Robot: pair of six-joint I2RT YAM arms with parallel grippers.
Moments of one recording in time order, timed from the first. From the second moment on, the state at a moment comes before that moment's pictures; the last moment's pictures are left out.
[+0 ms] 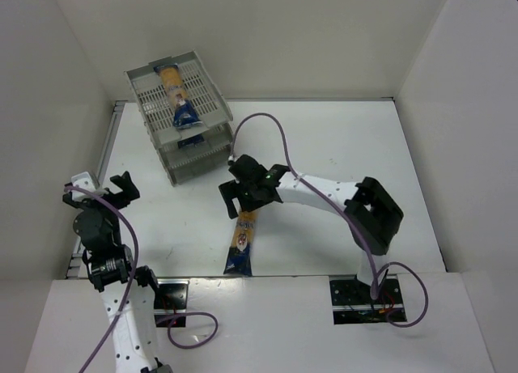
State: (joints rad) left arm 0.44 0.32 0.42 -0.05 0.09 -0.19; right arm 0.93 1.79 1.32 -0.51 0.00 0.43
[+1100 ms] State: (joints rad) left arm 0.36 0.29 0.42 -0.04 0.08 -0.19; right arm 1.00 1.85 1.13 -0.30 0.14 0.07
